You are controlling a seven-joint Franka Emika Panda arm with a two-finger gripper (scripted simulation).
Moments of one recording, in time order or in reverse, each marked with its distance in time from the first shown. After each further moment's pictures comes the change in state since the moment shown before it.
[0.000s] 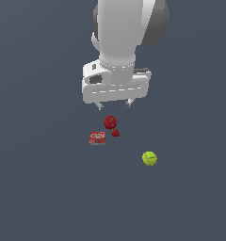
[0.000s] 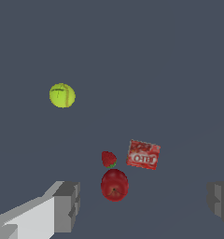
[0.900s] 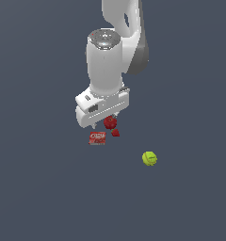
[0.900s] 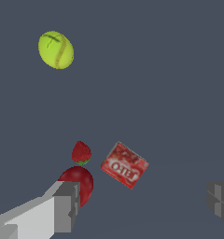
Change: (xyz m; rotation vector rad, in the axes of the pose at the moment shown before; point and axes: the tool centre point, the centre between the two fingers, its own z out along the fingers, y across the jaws) arm -0.005 0.036 0.080 -0.019 -0.018 -0.406
